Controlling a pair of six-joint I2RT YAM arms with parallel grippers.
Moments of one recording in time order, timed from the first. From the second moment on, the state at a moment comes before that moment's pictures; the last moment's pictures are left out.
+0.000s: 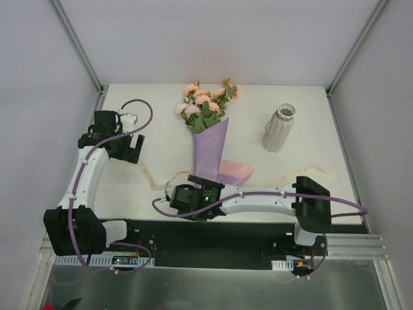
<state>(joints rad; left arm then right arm) 0.07 1.22 1.06 -0.83 0.11 0.30 1.42 1.71 1.33 -0.78 0.48 -0.01</state>
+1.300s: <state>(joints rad) 0.07 1.22 1.00 -0.81 0.13 0.32 1.44 1.85 1.24 -0.56 0.72 -0.23</state>
